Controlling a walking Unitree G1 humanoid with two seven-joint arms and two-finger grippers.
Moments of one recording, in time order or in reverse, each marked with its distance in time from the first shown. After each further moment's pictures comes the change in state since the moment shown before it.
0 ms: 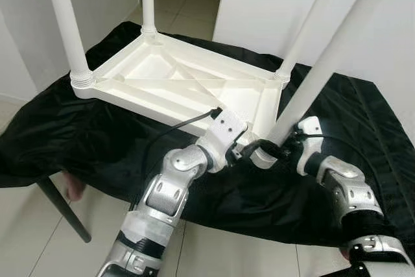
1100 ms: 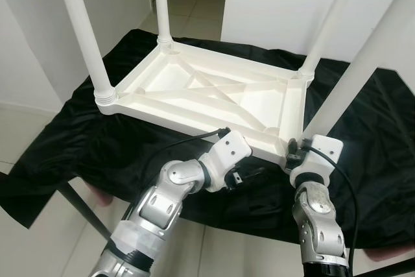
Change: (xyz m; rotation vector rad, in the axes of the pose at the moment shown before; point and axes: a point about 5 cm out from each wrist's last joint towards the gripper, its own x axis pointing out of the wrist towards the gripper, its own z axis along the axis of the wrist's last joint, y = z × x) left arm -0.015 -0.022 -0.019 0.056 0.033 -0.286; right arm -0.045 0.042 -0.003 0.151 -0.156 -0.866
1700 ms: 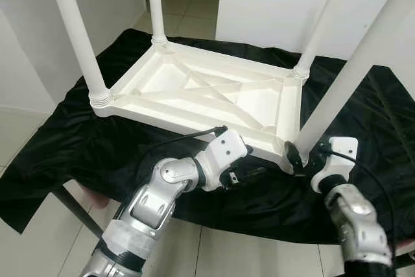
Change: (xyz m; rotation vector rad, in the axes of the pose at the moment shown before) left arm -0.008 0.000 0.013 0.036 -0.064 0.000; right arm 0.042 -0.051 0.015 -0.158 0.073 0.619
